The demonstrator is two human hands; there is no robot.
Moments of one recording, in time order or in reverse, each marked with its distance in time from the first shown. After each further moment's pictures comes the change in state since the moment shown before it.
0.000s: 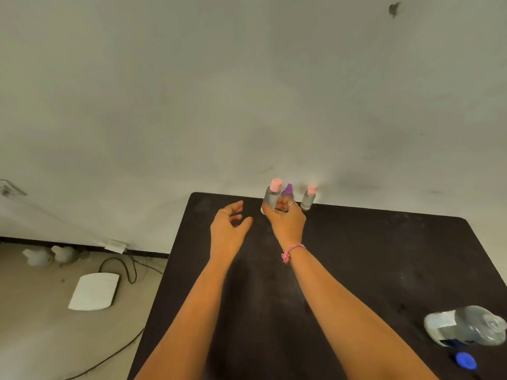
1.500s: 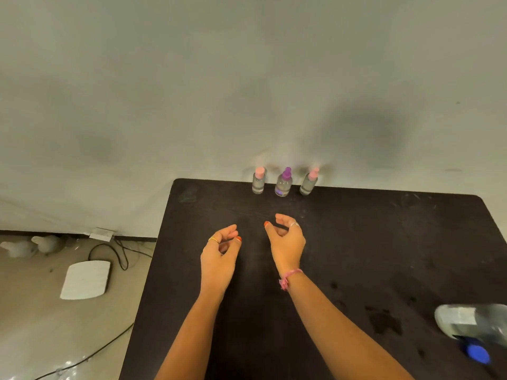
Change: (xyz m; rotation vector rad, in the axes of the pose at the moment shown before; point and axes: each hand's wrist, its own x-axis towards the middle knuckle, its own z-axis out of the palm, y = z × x) left_hand -0.010 -0.061 0.016 -0.093 -0.058 -0.313; right_hand -0.009 0.082 0.013 0.002 0.049 0.217
